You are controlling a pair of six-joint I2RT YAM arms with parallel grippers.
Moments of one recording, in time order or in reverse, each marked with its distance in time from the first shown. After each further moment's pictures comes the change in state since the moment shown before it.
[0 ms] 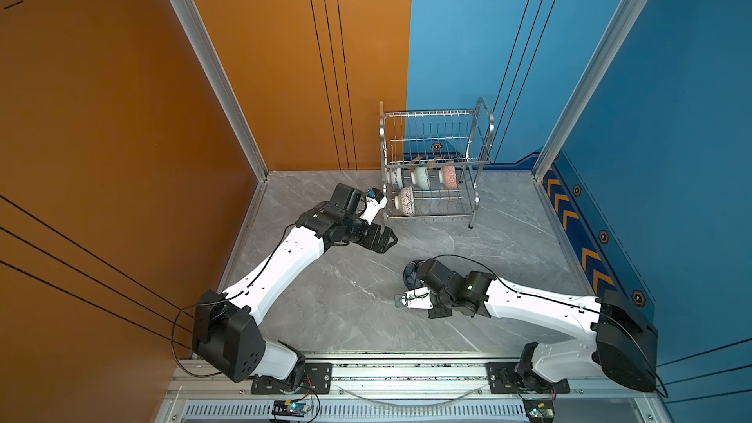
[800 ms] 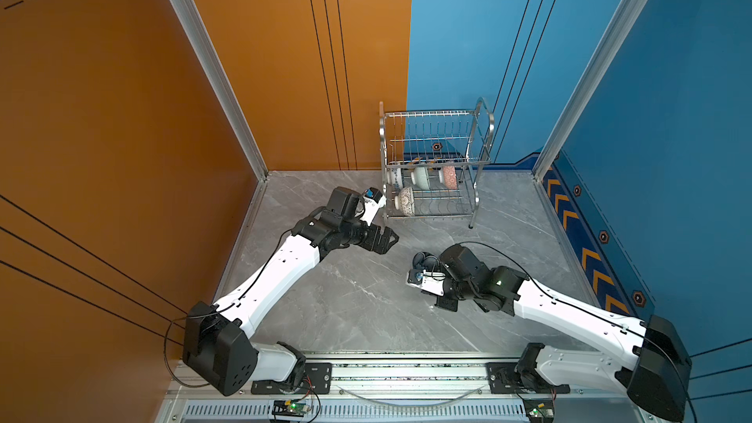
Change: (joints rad) left arm -0.019 -0.084 -0.061 0.082 -0.031 -0.039; right arm -0.131 -0.191 -0.023 0.018 -0.256 0.238
